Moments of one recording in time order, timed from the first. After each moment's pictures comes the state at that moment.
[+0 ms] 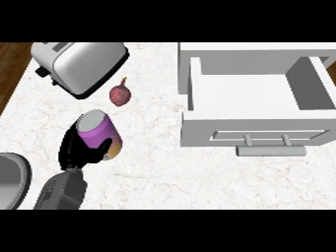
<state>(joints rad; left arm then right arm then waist) -0.25 0.02 0.21 -0.98 0.32 -0.15 -0.31 0.45 0.00 -0.74 -2.25 -0.56 0.54 0.23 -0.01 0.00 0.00</state>
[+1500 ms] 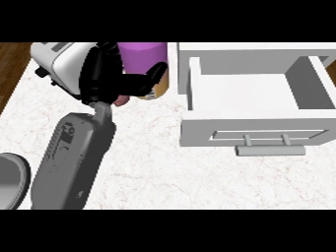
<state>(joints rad) -0.67 0.00 -0.05 -1.39 0.22 0.35 0.18 0.47 -0.02 -0.70 -2.29 -0.56 0.47 0.24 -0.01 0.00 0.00</state>
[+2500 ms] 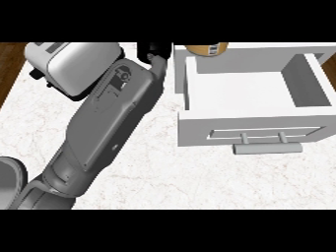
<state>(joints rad) -1.14 0.00 -0.16 -0.94 0.37 0.57 0.12 0.41 -0.03 -0.70 -2.27 -0.56 0.47 0.27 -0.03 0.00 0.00</state>
